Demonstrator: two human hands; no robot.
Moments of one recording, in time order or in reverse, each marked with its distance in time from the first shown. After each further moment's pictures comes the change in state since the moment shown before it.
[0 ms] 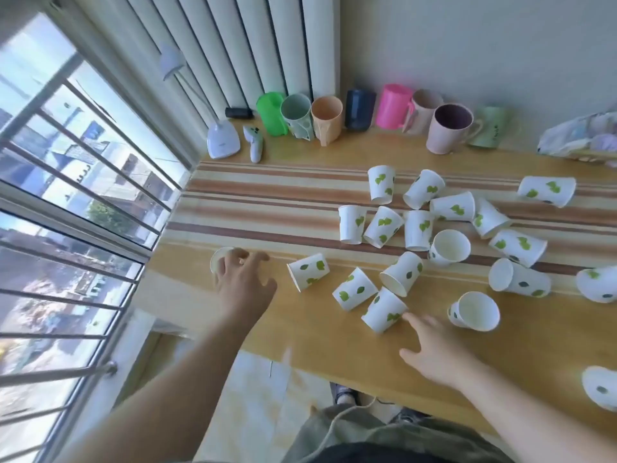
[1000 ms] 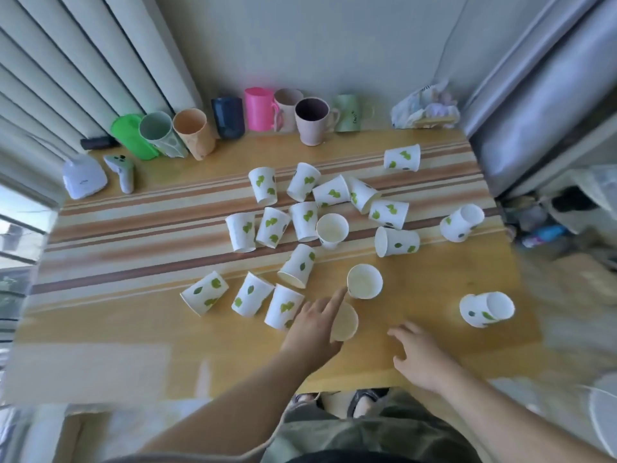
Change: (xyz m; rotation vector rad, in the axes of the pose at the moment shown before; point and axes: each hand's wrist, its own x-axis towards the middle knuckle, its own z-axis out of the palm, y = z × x) left_hand -0.123 0.189 0.157 0.090 -0.567 0.796; right_hand -0.065 0.145 0.027 0.157 0.071 0.232
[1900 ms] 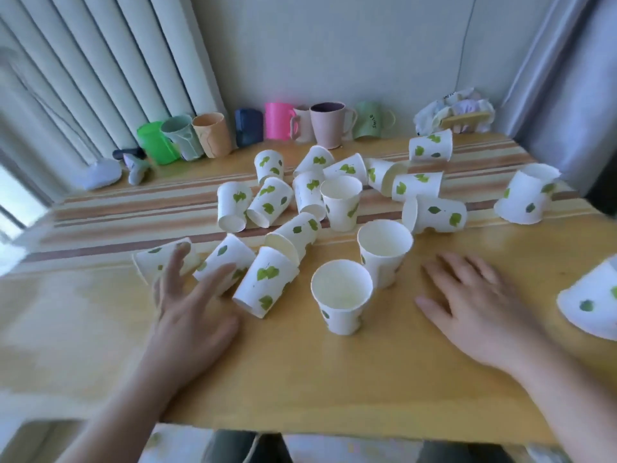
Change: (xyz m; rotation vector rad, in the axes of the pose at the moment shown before) left_hand -0.050 -0.161 0.067 0.100 0.877 -0.108; right_hand 0.115 0.058 0.031 -0.377 0.784 -0.246
